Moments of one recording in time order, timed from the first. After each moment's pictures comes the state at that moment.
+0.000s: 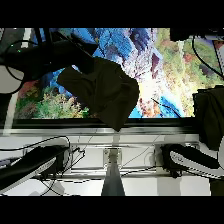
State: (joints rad) left arm -0.55 -0.96 1.34 1.23 -0.79 -1.28; right arm 0.15 -1.25 1.68 -1.51 1.14 1.34
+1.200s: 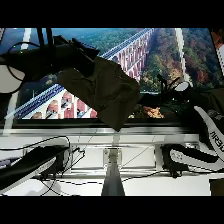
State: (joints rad) left arm -0.55 -0.96 1.34 1.22 -0.85 -1.28; right arm 0.02 -1.32 0.68 -0.77 1.00 1.23
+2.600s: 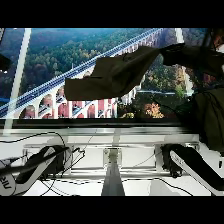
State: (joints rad) left arm 0.45 -0.96 1.13 1.22 -1.03 -1.39; right arm 0.11 -0.90 1.20 -1.08 0.91 1.26
